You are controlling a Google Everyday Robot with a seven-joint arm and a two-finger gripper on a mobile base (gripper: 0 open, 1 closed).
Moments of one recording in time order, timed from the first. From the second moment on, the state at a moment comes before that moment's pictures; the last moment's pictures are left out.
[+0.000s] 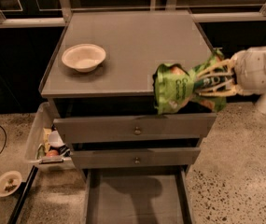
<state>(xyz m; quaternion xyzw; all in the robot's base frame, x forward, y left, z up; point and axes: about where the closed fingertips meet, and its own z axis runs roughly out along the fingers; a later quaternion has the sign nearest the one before) 0.502 -0.189 0.919 -0.77 0.40 0.04 0.50</state>
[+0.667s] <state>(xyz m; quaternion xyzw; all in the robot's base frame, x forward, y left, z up) 0.508 -0.194 0.936 -0.77 0.39 0.03 0.51</state>
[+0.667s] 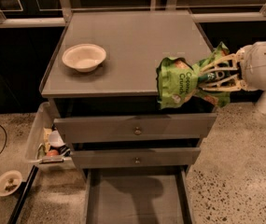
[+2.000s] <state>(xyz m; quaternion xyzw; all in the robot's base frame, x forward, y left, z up) 0.680 -0.181 0.937 -0.68 0.48 0.02 0.55</state>
